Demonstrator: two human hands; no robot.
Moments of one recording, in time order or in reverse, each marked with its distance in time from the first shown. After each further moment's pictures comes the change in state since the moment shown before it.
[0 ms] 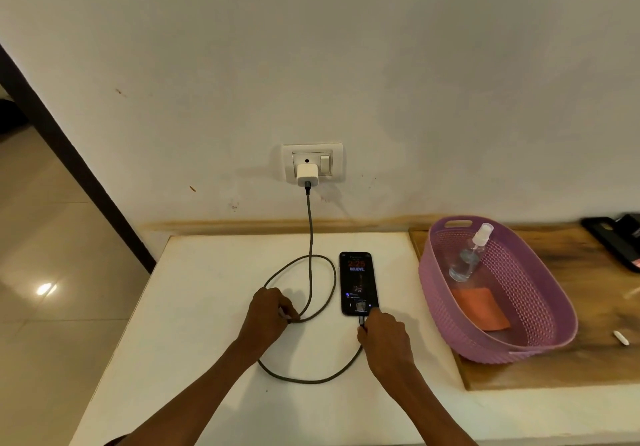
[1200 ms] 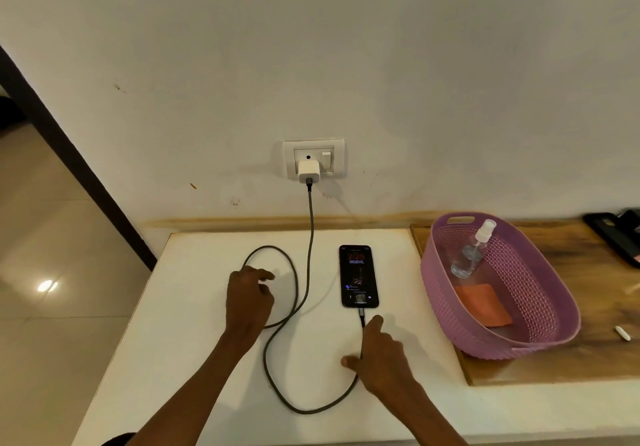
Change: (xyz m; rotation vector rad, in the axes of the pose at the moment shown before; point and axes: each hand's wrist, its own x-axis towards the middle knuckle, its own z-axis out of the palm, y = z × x) left_hand 0.000 0.003 -0.026 -0.060 0.404 -0.081; right_hand -0.028 -0.004 0.010 0.066 -0.216 0.033
